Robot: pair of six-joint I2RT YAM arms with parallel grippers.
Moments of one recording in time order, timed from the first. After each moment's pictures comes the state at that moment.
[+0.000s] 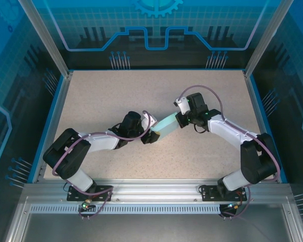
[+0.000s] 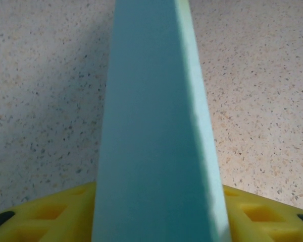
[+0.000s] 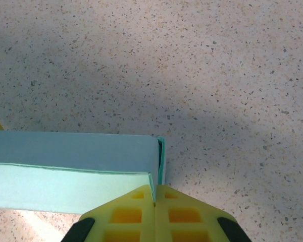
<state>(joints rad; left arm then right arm) -0.60 1.60 0.69 0.27 0.33 0.08 0.42 1.49 0.96 -0.33 -0.15 -0.10</state>
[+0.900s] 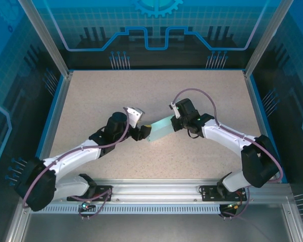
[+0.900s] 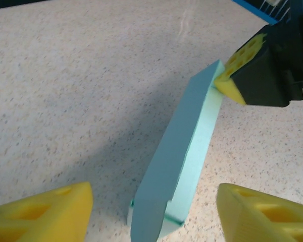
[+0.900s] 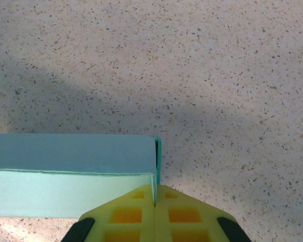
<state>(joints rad) -0.60 1.15 0.63 0.02 0.09 -0.16 0.58 1.47 0.95 -0.35 0.11 0.10</state>
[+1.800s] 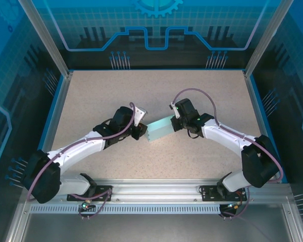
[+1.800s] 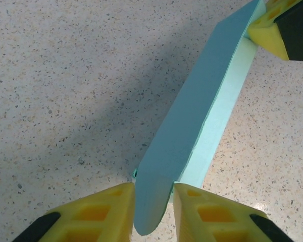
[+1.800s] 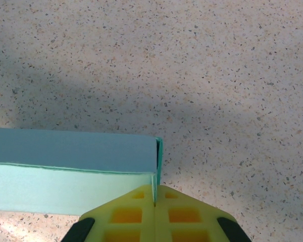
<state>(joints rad) -0.59 1.29 0.80 -0.23 0.09 -0.09 0.58 1.47 0.96 -0.37 0.12 0.11</state>
